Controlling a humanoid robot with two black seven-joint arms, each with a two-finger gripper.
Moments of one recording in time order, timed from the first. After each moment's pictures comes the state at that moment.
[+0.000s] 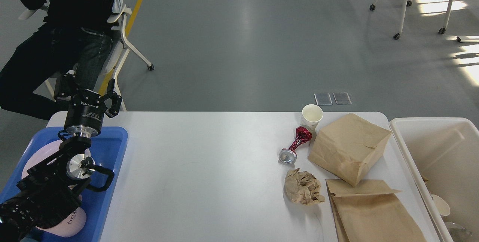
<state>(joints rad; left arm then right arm) -0.67 0.29 -0.60 -0.44 -0.20 -0.47 -0.71 0.87 -0.71 -0.59 0.40 0.00 0.01 -0.19</state>
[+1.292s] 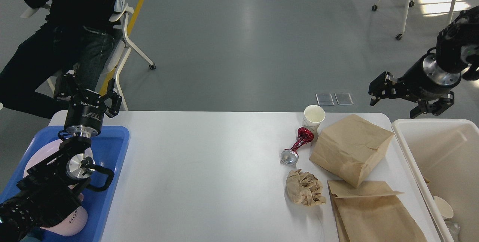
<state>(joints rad) -0.67 0.29 -0.60 -0.44 -0.20 -0.47 -0.71 1.81 -0.46 -1.20 0.97 0.01 0.70 -0.19</state>
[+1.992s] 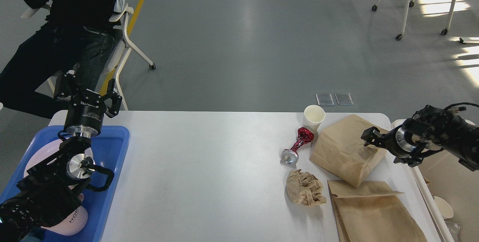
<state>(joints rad) -0.67 0.29 -0.60 -0.44 -0.20 -0.47 -0.71 1.13 -0.35 -0.91 0.51 0.01 0.37 -0.19</state>
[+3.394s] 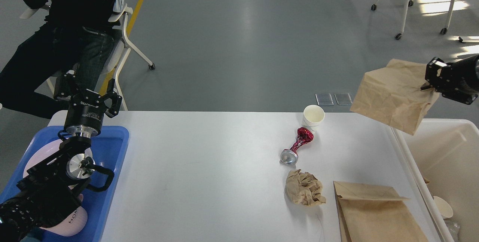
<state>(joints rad) -0.67 0.29 -0.60 -0.44 -0.20 -0.47 -0.71 1.65 -0.75 -0.89 0.76 0.05 0.59 -0.20</state>
